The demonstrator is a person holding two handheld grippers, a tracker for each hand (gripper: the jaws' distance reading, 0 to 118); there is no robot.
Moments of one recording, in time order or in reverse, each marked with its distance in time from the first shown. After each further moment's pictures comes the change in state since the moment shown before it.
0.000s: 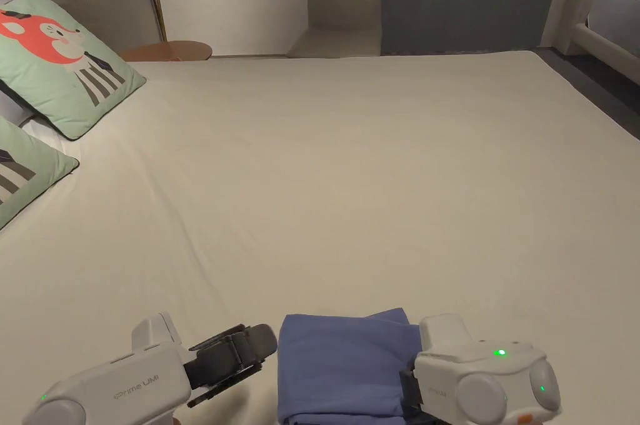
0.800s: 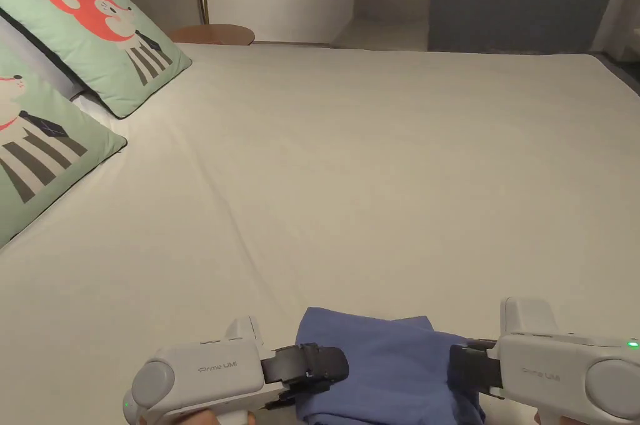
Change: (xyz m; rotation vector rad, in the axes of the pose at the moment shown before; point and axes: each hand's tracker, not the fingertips) left arm -0.018 0.022 -0.018 -0.179 -0.126 0.137; right arm 0.006 0.033 0.025 0.085 0.195 -0.142
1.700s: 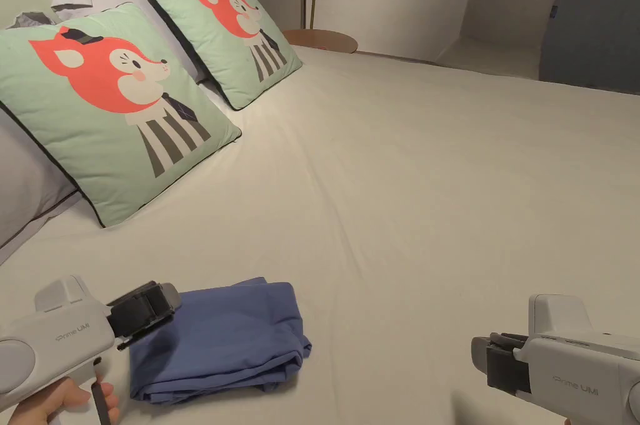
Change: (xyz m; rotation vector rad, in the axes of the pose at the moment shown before) left arm -0.072 0.039 0.232 0.736 0.656 -0.019; right arm -0.112 0.037 -0.031 0.028 0.054 0.207
